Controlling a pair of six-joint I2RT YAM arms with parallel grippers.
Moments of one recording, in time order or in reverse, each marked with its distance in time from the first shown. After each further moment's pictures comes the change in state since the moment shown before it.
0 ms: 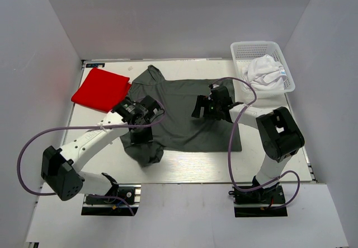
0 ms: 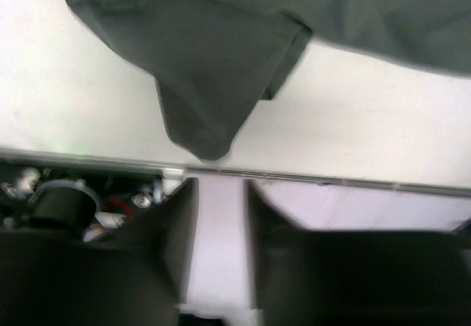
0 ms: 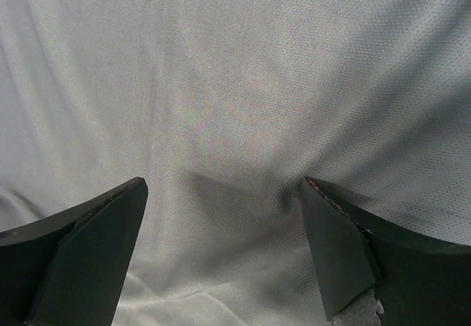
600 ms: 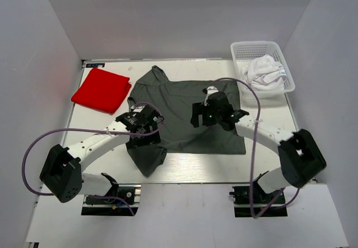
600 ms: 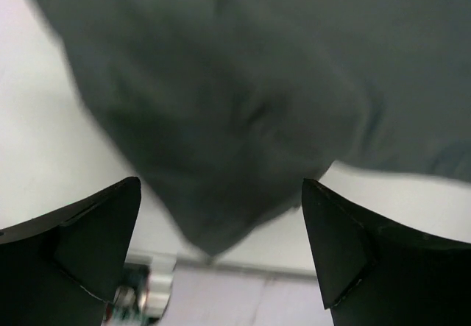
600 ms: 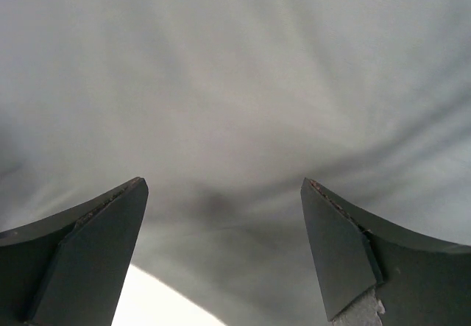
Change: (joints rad) left arm 0.018 -0.021 -0.272 0.296 -0.115 -0.037; right arm 0.114 -0.250 -0.093 -0.125 0.140 -0.139
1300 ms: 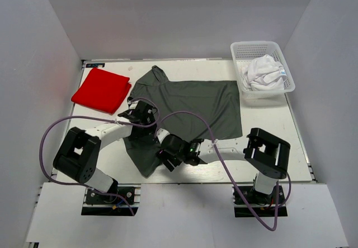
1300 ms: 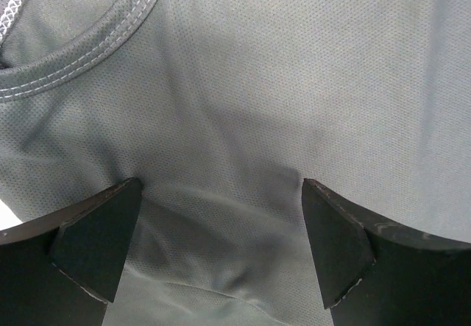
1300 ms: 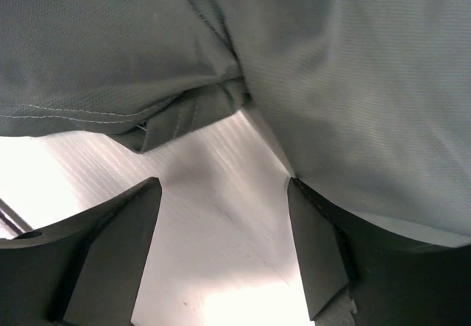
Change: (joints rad) left arm 0.198 0.206 -0.135 0.544 0.002 0.120; right arm 0.660 0.208 0.072 -0.010 0.196 -0.108
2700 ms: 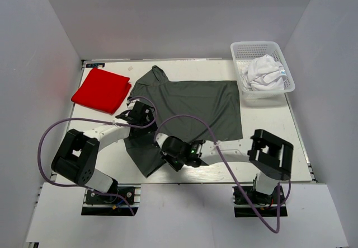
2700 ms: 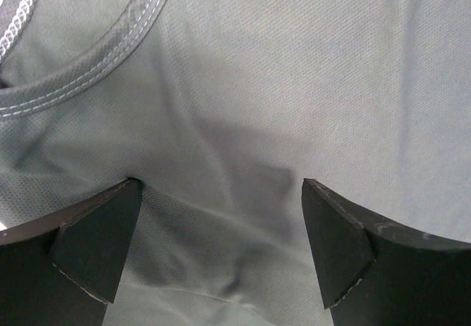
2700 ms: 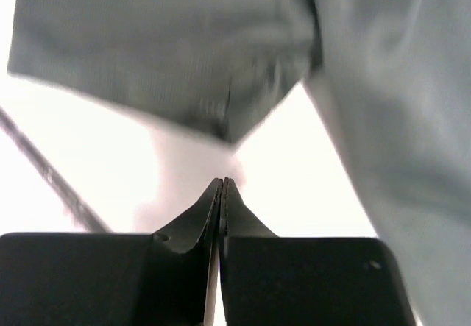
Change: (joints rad) left arm 0.029 -0.034 -0.051 0.093 0.027 0.010; right arm 0.035 0.014 0.039 -0.053 -0.079 -0.008
